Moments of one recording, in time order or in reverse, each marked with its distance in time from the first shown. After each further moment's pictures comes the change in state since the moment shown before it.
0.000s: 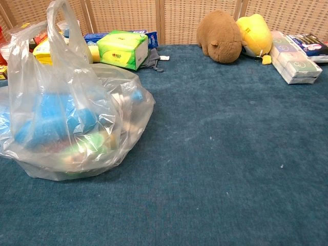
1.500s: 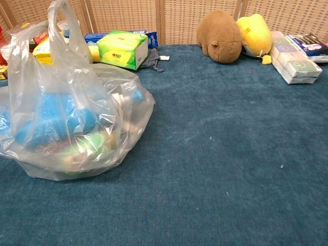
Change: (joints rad) left arm -0.266 0.168 -0.046 -0.040 -0.033 -0.350 -0.350; right arm -0.011 0.009 0.007 -0.011 0.010 0.014 -0.009
